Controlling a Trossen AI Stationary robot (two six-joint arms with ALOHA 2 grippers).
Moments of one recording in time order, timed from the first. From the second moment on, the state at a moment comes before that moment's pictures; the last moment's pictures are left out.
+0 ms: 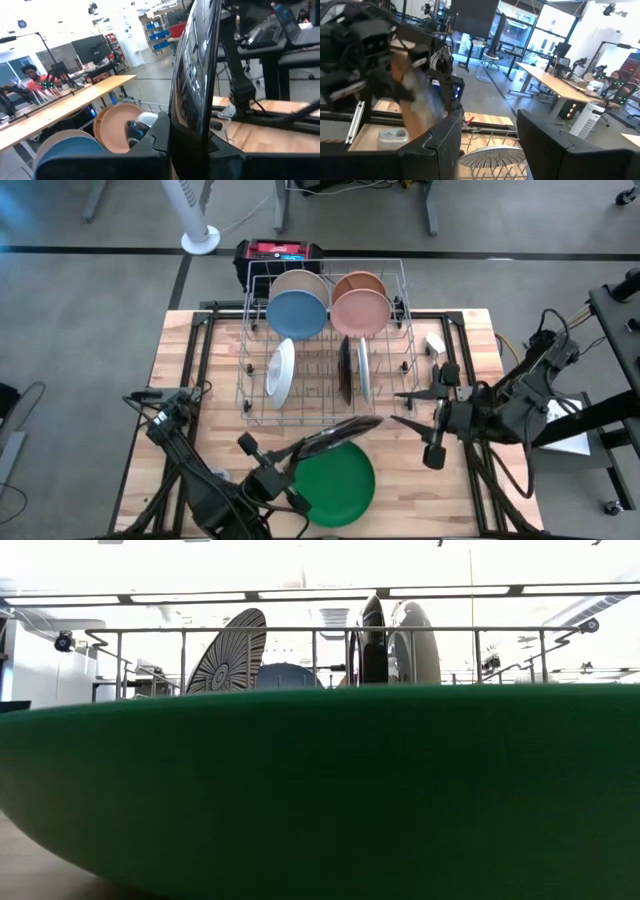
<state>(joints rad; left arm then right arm) -0.80 2.12 2.35 -1.57 -1.55 -1.09 0.77 1.23 1.41 -0.27 0.98 -0.21</state>
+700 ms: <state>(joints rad) -0.68 1.77 2.08 -1.57 -1.54 -0.96 0.36 1.18 1.43 -0.45 0.69 -0.20</state>
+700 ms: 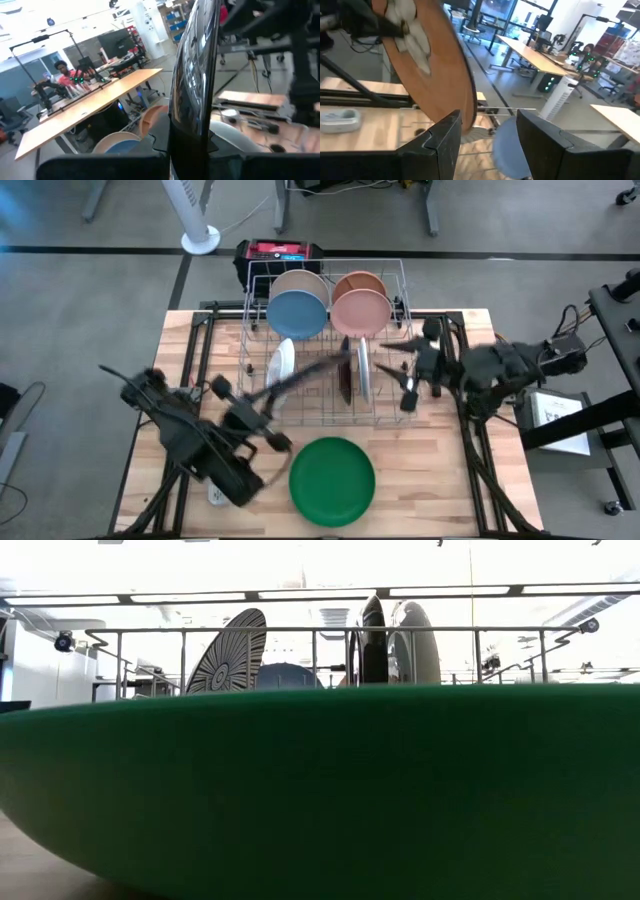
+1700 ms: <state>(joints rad) -0.44 1.52 1.66 -1.47 -1.57 -1.18 -0.38 1.53 1.93 -0.71 -0.37 -0.61</state>
